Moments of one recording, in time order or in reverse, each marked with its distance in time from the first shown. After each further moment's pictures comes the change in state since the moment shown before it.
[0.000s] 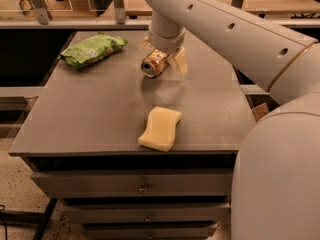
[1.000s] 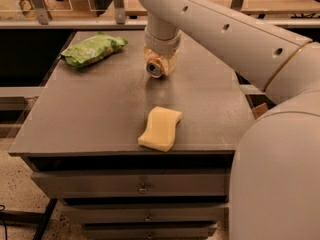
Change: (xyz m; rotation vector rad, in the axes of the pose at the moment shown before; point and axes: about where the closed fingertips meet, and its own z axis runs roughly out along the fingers) arm -0.011 -0.002 0.004 -0.015 -0.013 -0.030
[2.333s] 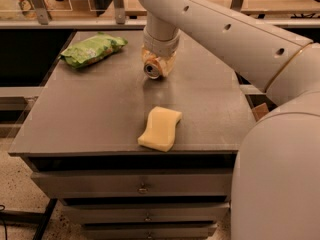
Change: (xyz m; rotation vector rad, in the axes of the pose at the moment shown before) arm -0.005 -0.001 -0.002 0.015 -0.023 -0.009
